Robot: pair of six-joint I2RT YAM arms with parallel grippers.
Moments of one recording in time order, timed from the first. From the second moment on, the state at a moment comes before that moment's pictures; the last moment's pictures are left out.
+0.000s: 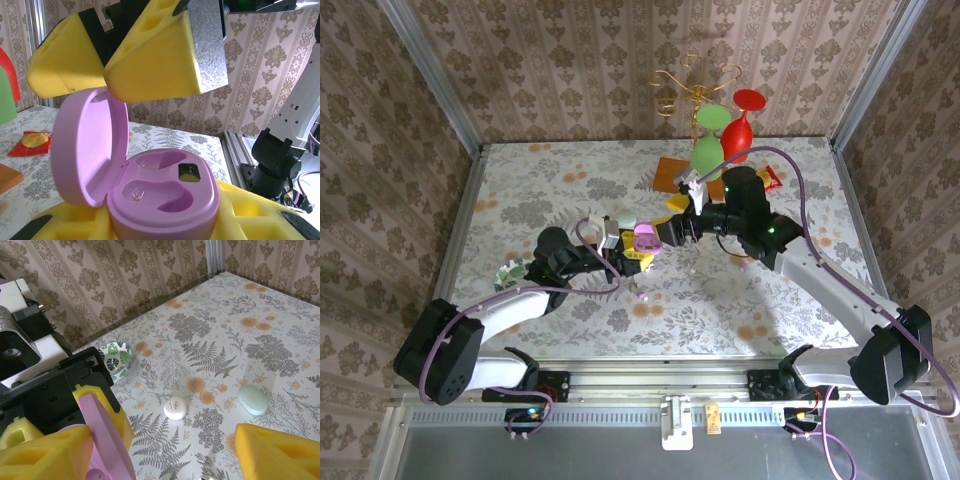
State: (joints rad) left arm -0.60 1.29 0.50 0.91 0.92 -0.20; right arm 0.50 1.29 1.10 -0.22 -0.55 0.00
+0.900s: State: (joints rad) left arm -0.61 1.32 0.50 1.00 0.93 -0.24; right arm 0.51 1.28 1.10 -0.28 -0.64 -0.10
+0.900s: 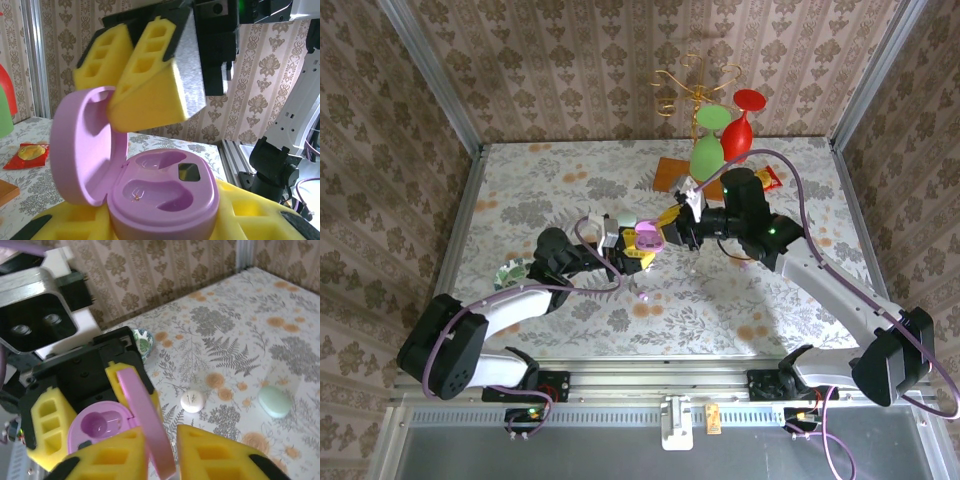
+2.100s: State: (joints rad) left arm -0.61 1.37 0.53 1.07 0.91 -0.32; right arm 0.62 1.19 1.05 -0.21 -0.31 -0.20
